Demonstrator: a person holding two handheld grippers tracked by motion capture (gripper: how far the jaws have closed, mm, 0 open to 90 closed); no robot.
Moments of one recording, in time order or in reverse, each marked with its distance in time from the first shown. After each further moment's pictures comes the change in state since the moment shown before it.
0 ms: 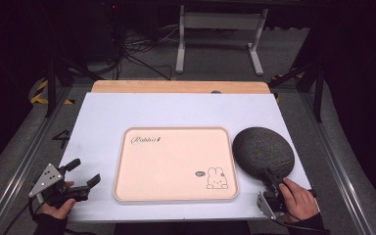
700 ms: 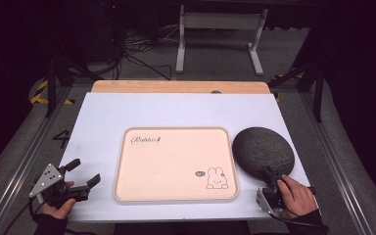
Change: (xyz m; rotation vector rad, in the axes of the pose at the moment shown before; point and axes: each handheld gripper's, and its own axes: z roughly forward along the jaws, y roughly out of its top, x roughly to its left) left arm 0.000 0.000 0.000 0.001 0.004 0.002; right arm -0.003 0.000 0.010 0.036 0.043 -0.013
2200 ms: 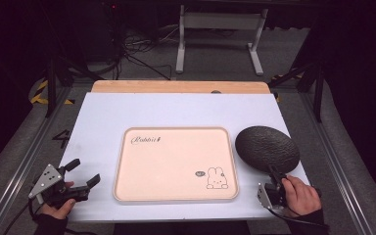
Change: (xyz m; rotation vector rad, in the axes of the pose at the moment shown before) left arm 0.000 0.000 -0.001 -0.010 0.005 0.001; right arm -0.020 0.004 -0.014 0.106 -0.026 0.065
